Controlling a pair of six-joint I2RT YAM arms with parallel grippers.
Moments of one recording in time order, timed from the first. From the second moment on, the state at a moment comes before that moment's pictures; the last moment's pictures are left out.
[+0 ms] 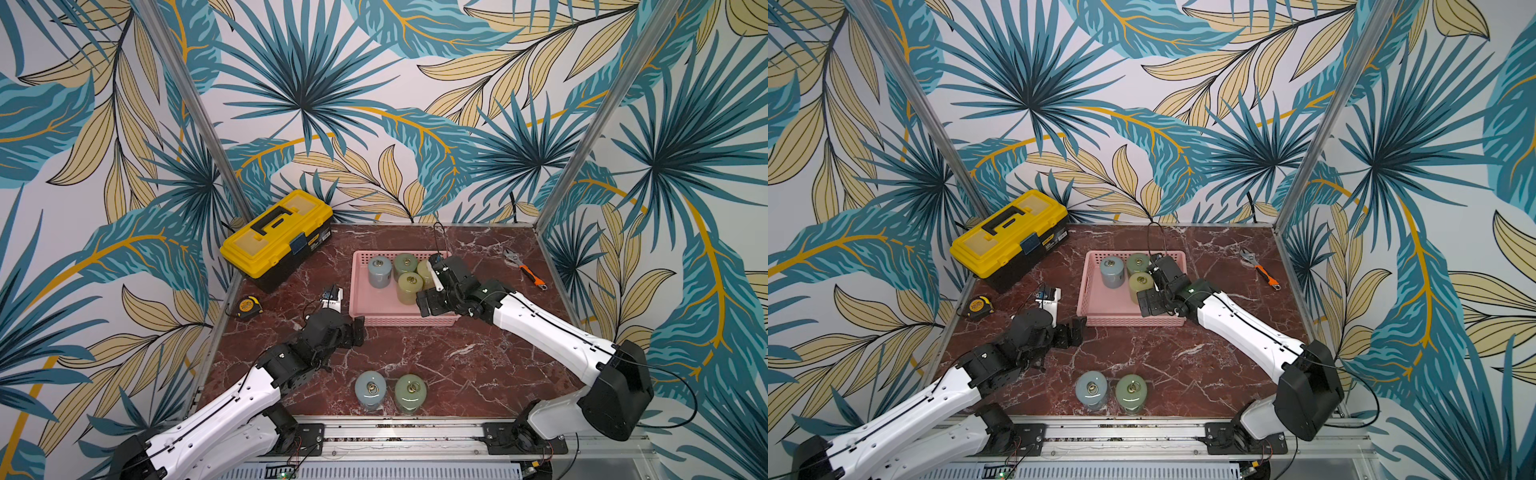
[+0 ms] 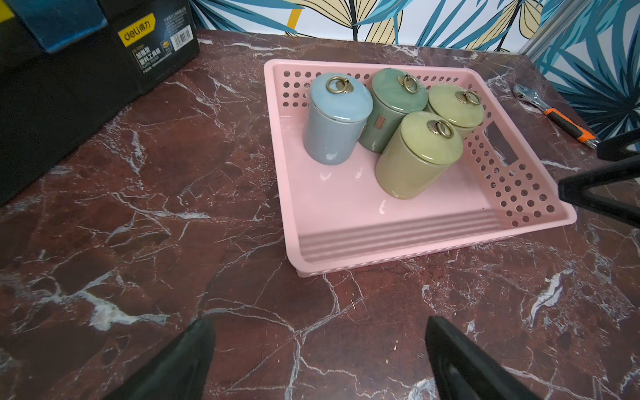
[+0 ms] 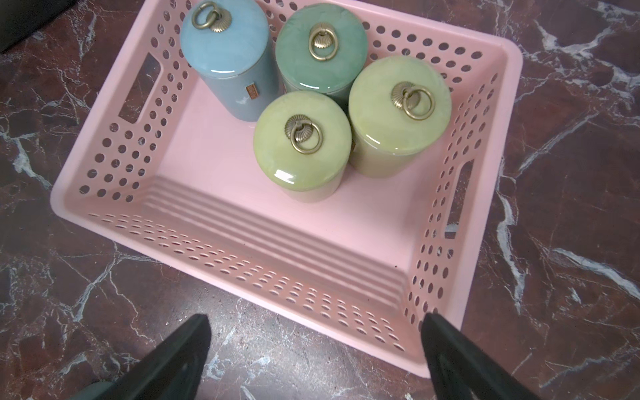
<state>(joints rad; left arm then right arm) -0.68 0.85 0.59 -0.37 -0.29 -0.47 0.63 1.48 1.21 -0.67 0.16 0.29</state>
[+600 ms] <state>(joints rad) -0.49 0.76 0.35 -0.02 -0.11 -0.31 0.58 1.74 1.42 -0.71 0.10 0.27</state>
